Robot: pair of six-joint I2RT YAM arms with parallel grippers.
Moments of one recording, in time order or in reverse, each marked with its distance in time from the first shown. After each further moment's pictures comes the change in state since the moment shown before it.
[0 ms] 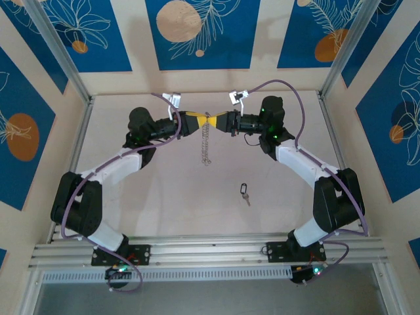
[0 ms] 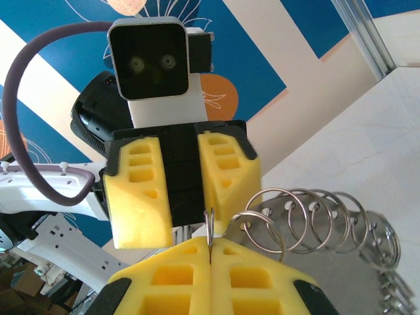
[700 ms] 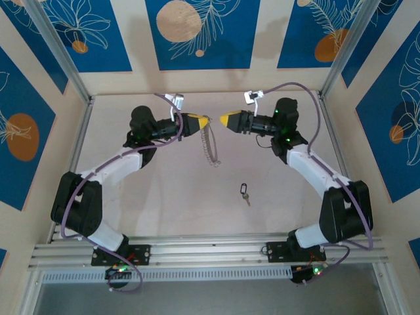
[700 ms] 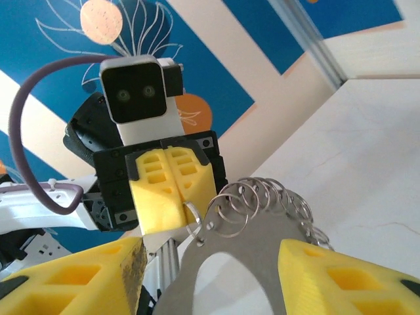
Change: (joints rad) left arm -0.013 0.000 0.026 -0.091 0.027 0.100; right arm -0.099 -0.130 -0.072 -0.089 0.032 -0.004
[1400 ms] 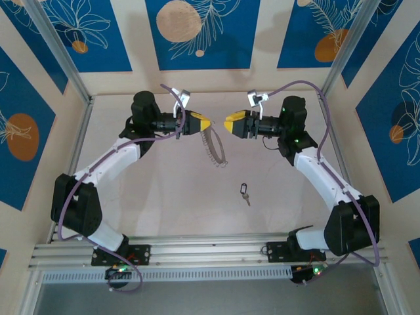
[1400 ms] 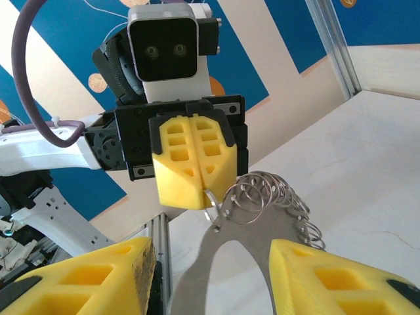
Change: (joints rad) left arm 0.000 0.002 0.182 -0.340 0.195 0.237; right arm -0.010 -0.074 0.041 -0.171 -0.091 -0.219
